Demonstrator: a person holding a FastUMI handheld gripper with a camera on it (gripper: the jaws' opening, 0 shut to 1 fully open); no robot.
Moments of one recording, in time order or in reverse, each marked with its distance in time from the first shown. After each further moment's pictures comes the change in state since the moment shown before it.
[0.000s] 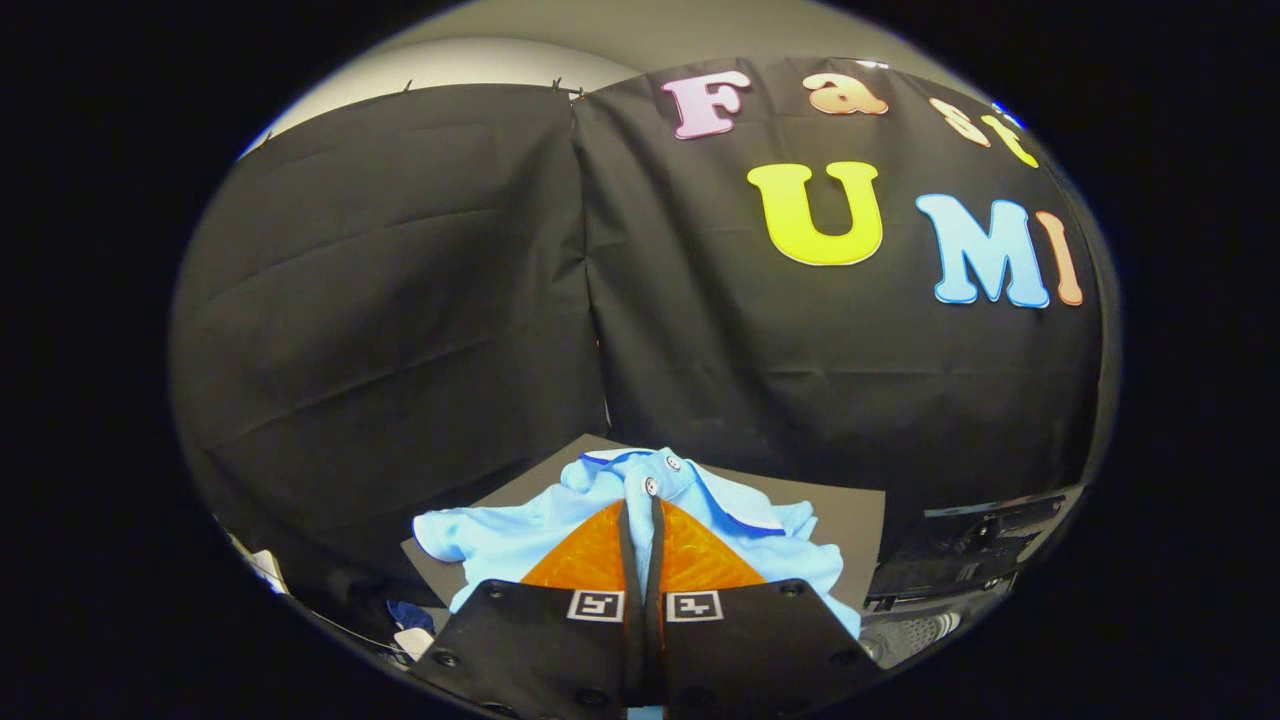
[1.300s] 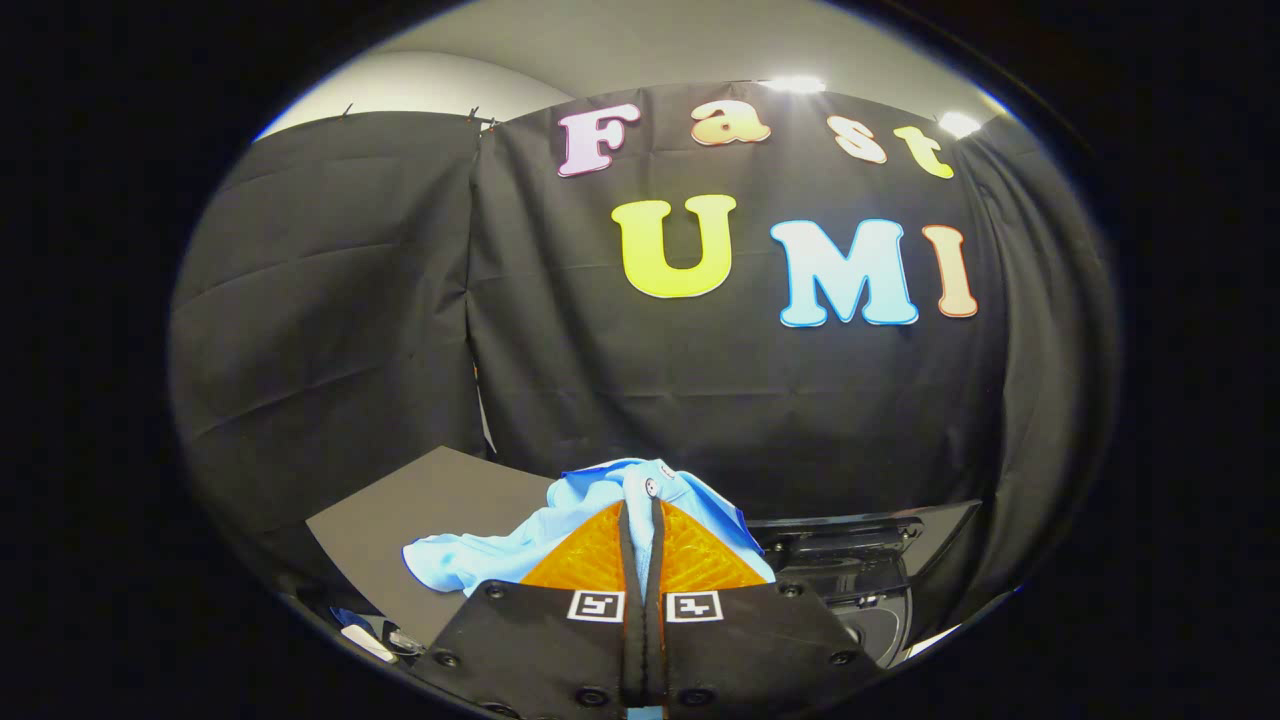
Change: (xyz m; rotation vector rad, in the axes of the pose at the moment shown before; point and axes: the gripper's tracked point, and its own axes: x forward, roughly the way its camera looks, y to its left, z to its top) arm -0.104 -0.172 0.001 0.024 -0.072 -0.292
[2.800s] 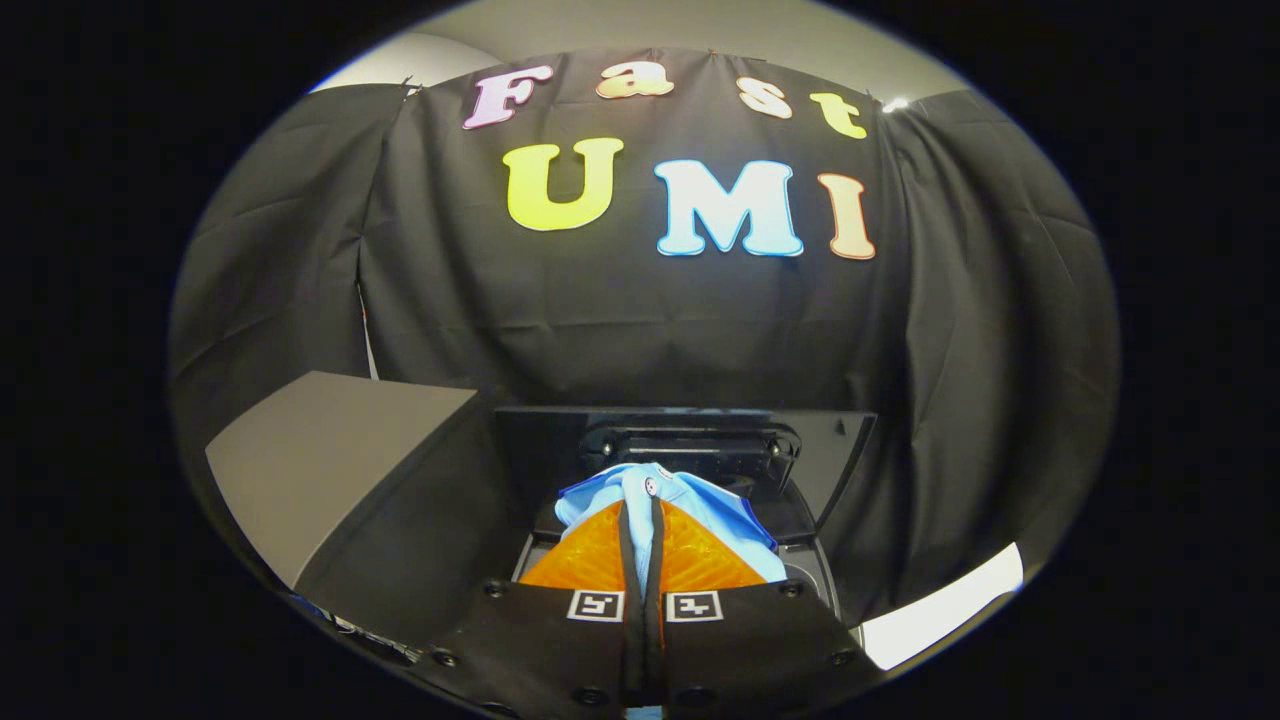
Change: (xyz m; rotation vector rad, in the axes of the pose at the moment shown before) arm -0.005 -0.135 -0.128 0.005 0.128 -0.256
